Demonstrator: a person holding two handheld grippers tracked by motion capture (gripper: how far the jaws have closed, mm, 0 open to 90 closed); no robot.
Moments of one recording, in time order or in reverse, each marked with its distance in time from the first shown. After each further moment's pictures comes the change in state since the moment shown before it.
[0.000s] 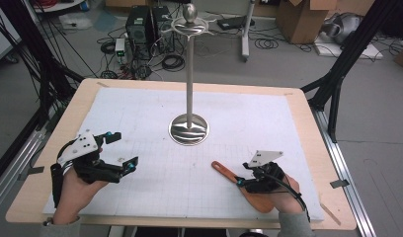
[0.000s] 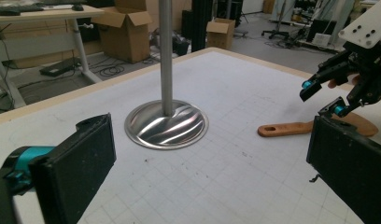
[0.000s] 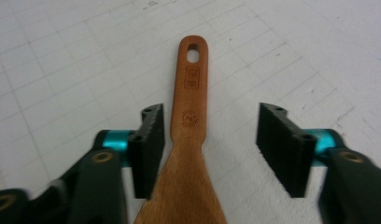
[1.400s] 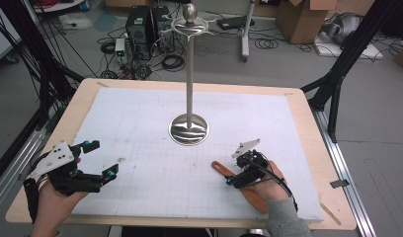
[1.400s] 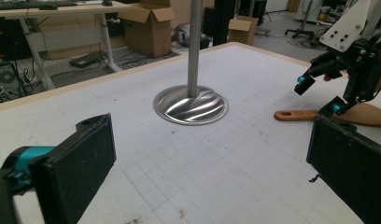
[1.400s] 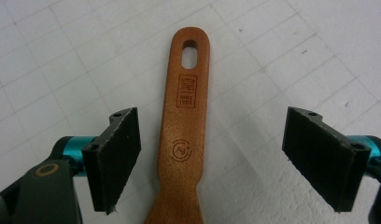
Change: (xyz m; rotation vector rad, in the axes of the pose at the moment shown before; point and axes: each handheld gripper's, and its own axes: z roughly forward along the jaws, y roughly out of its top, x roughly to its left) left arm 0.003 -0.013 -0.044 0.009 0.091 -0.016; right arm -0.008 0.026 0.040 0.170 0.047 0.007
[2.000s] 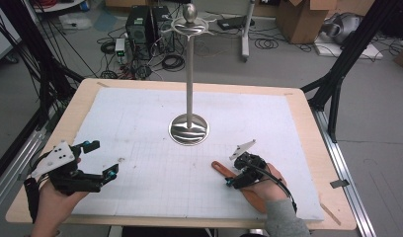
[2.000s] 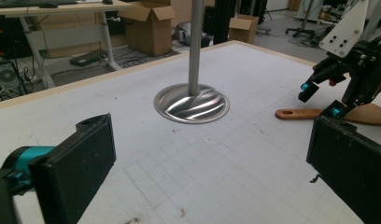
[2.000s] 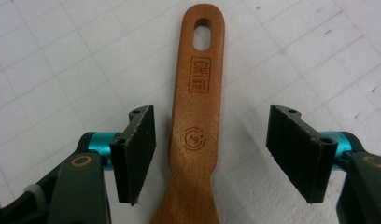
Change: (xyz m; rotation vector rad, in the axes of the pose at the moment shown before) left arm 0.001 -0.001 0.001 0.001 0.001 -0.005; right arm 0.005 0.001 0.005 0.078 0.023 0.005
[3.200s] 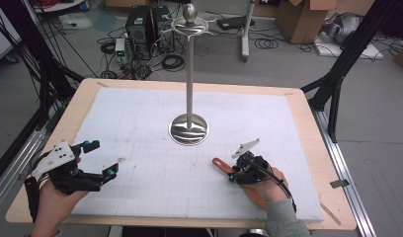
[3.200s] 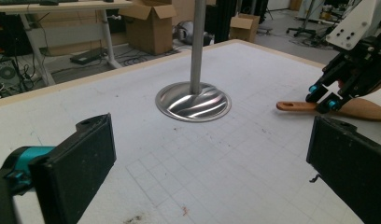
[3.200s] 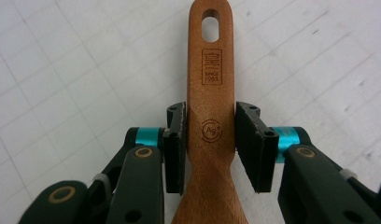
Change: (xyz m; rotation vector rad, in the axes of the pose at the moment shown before) left arm 0.003 -0.002 0.000 0.008 0.003 -0.006; right arm -0.001 -0.002 -0.009 -0.045 -0.003 0.051
